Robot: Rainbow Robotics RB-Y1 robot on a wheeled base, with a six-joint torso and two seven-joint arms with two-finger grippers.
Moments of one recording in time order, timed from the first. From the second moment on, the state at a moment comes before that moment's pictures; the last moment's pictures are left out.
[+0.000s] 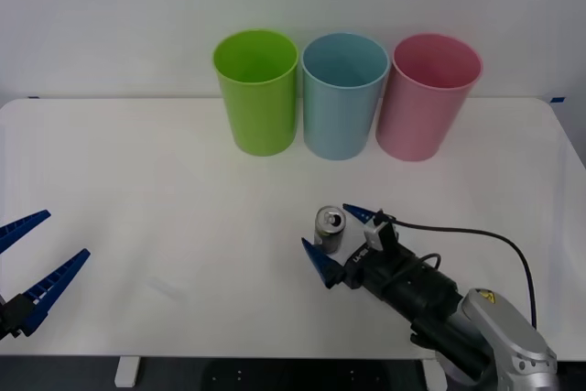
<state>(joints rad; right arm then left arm) -0.08 -0.23 0.26 -1.26 1.00 -0.55 0.47 0.35 0.40 0.52 -1.66 -0.96 -1.22 0.00</state>
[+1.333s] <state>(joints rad) -0.08 -0.22 0.28 -1.29 1.00 -0.54 0.47 0.35 0.40 0.52 -1.66 -0.96 -1.22 0.00</state>
